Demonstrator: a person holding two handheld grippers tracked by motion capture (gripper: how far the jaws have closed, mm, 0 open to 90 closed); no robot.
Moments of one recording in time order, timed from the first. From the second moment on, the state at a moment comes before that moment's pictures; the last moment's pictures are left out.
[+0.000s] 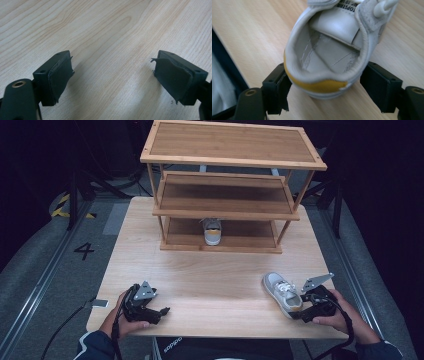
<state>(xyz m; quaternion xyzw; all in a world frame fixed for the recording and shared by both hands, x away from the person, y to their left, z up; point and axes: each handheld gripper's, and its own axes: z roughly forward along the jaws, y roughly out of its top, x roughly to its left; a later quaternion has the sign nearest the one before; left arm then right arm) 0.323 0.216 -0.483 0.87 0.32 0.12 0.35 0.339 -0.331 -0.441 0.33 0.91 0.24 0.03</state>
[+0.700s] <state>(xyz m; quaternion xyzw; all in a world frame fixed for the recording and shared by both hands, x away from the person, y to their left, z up) 0.323 0.215 -0.483 0.87 0.32 0.12 0.35 0.327 -0.302 -0.399 0.19 0.93 0.30 0.06</state>
